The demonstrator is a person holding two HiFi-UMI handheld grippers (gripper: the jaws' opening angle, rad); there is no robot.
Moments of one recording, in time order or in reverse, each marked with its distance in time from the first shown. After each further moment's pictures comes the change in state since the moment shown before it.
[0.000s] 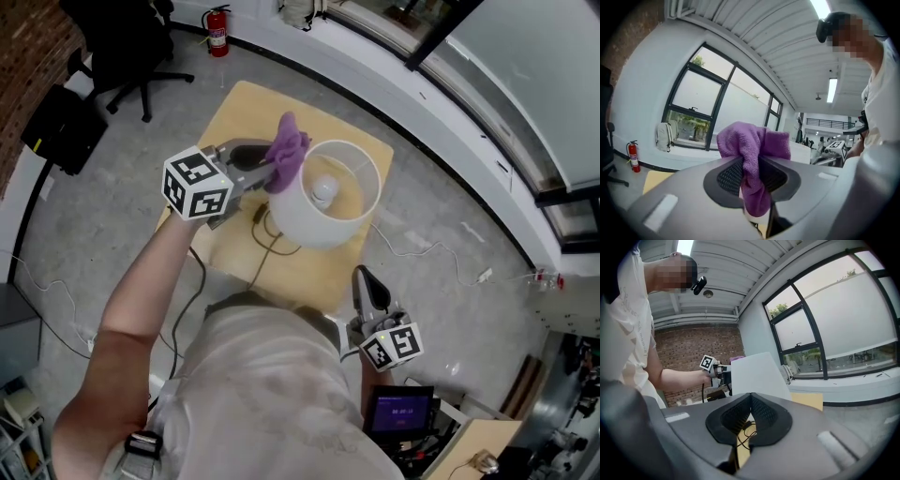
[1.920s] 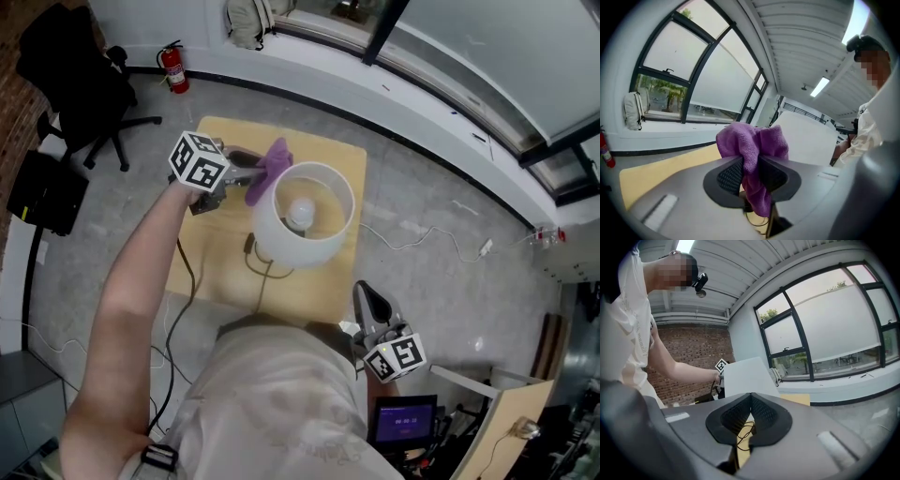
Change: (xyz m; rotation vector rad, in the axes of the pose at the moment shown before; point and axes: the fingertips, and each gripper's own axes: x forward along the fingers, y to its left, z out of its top) left arm 0.073 0.049 -0.042 -0.043 0.376 -0.353; right arm -0.019 -0.003 0.003 0.026 -0.042 -0.161
